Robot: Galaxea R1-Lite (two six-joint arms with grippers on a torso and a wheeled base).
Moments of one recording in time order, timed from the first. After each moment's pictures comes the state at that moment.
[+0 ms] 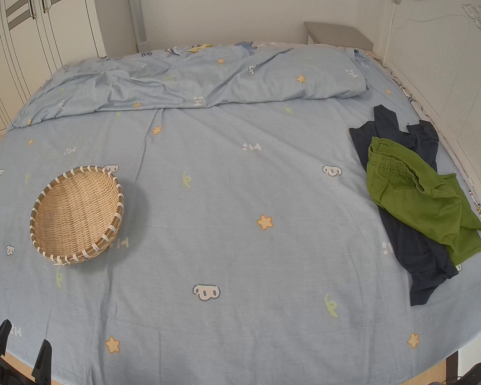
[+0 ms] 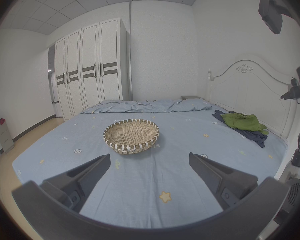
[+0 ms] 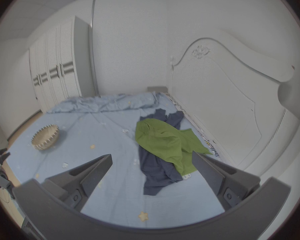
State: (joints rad) left arm 0.00 0.02 -0.02 0.00 0.01 0.02; right arm 0.07 0.52 -0.58 0.26 -0.13 -0.01
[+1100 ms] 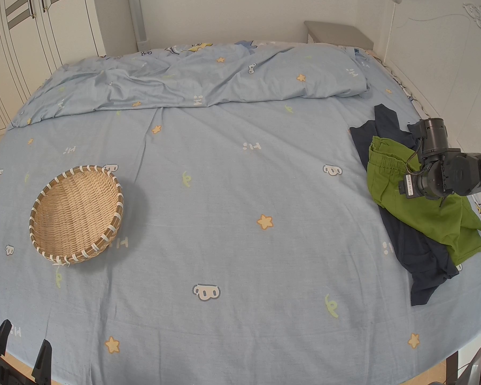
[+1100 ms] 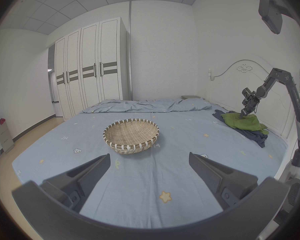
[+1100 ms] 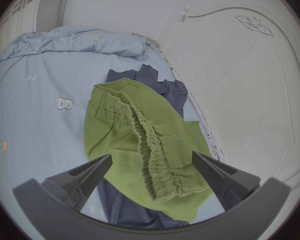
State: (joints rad) left arm -0.01 0.02 -0.02 0.00 0.01 0.02; right arm 0.12 1.93 -1.28 0.02 -0.57 -0.08
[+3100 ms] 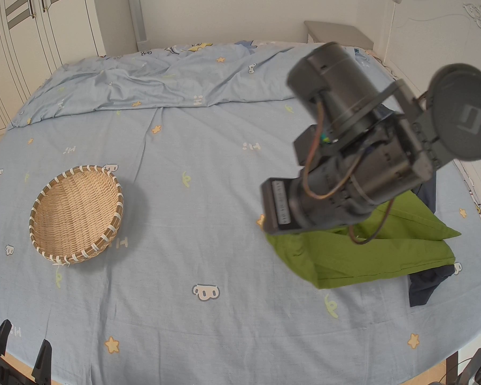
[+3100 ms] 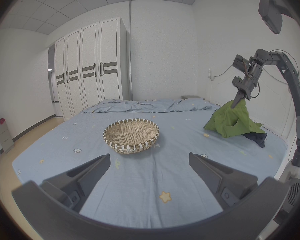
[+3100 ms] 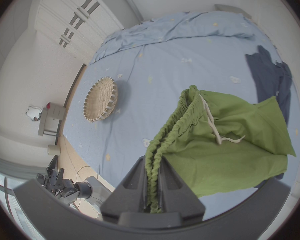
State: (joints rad) left arm 0.00 0.02 -0.02 0.00 0.01 0.02; right arm 0.87 1.94 -1.88 0.84 -0.10 0.50
